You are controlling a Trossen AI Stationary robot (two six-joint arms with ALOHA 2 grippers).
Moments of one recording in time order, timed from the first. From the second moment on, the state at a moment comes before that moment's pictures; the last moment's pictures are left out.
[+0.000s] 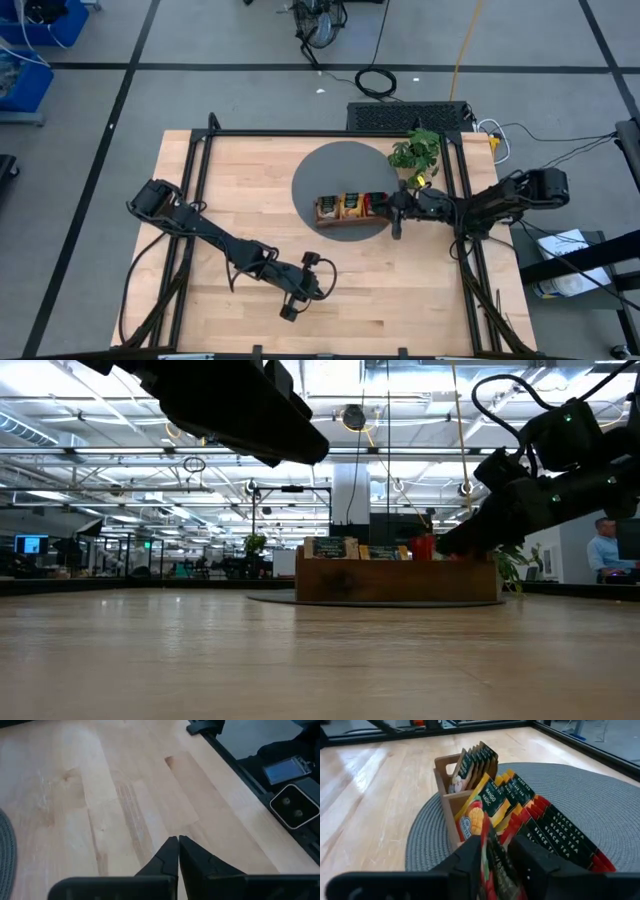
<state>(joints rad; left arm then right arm) -0.45 1.81 1.06 0.14 -0.05 -0.01 -0.17 1.35 0.04 1.00 0.03 0.07</state>
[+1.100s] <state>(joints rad) -0.28 0.83 0.55 -0.01 -0.37 0.25 0.00 0.65 0.05 0.50 -0.07 0.02</state>
